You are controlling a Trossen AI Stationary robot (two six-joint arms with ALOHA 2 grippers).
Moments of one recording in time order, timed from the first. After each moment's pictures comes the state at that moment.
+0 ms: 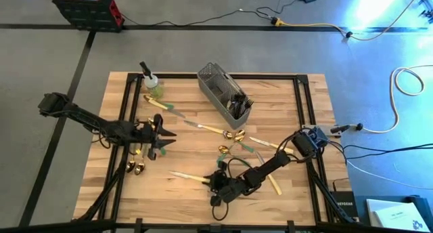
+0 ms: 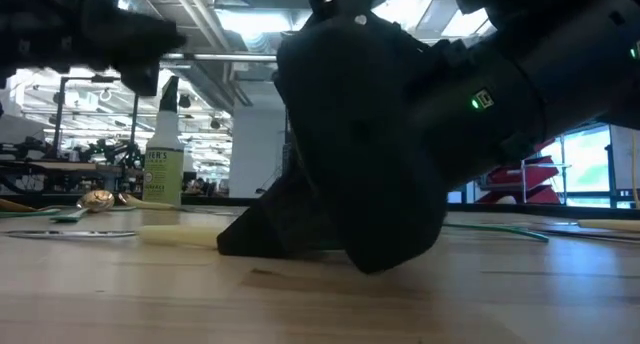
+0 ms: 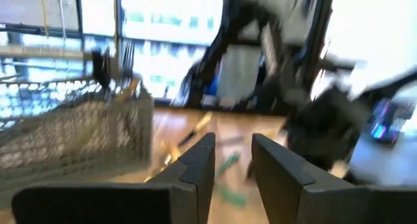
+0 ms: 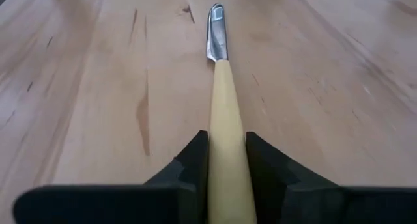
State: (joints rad) left arm -0.28 0.73 0.01 0.85 -0.28 -0.09; right arm 0.53 2.32 1.22 0.38 0.62 0.46
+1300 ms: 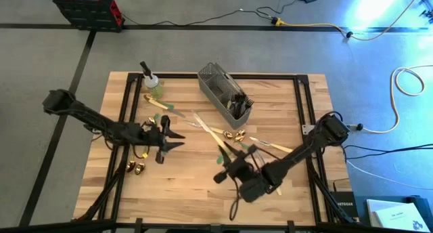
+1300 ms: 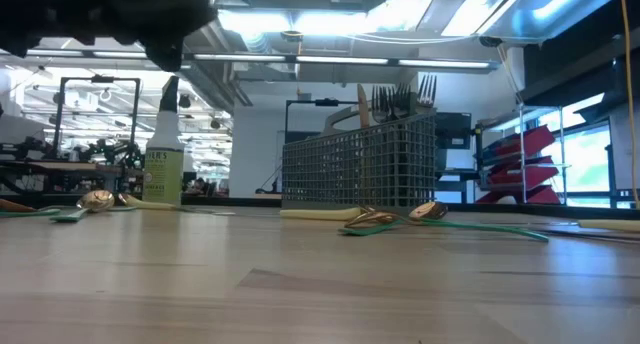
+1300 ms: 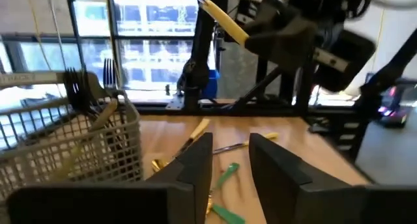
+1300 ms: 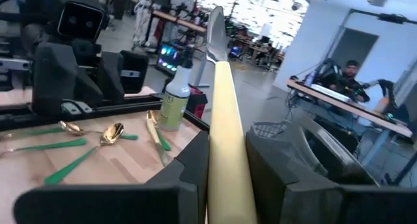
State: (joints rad) left arm -0.31 0.98 0.20 0.84 -0.33 0.02; right arm 0.59 1.87 1.28 0.29 1.44 0.01
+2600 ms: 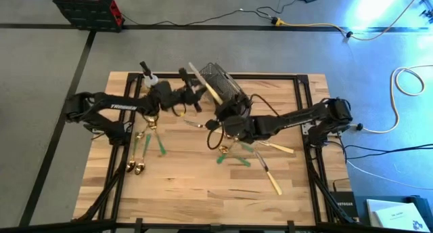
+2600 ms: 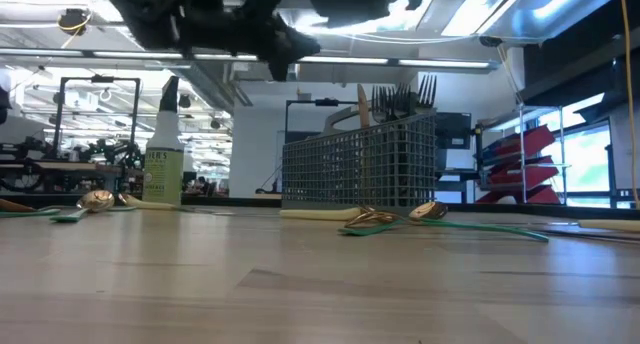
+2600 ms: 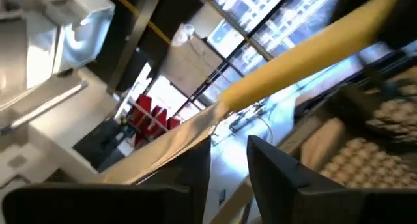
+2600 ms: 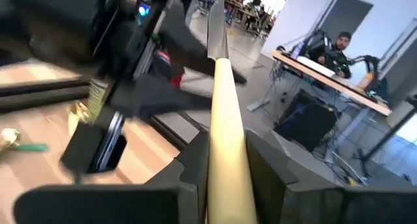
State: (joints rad) left arm 0.35 1.44 0.73 0.85 -0.14 0.85; right arm 0.15 1.69 1.28 0.02 1.11 0.01
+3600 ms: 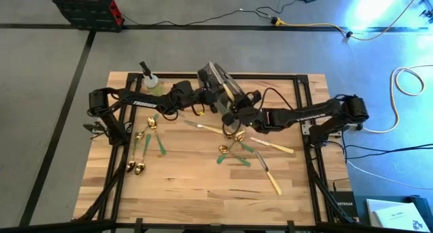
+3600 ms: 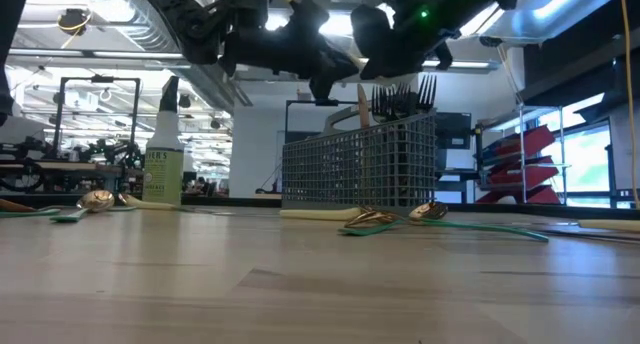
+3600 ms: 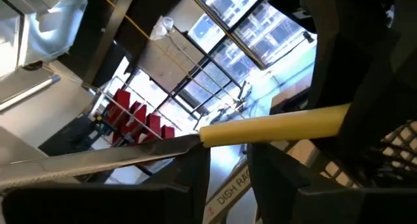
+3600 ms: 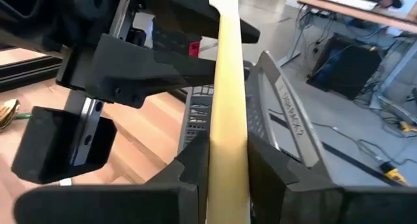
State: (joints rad) left arm 0.29 1.70 0.93 0.85 -0.16 0.83; right arm 0.01 1.51 0.95 0.05 0.85 0.29
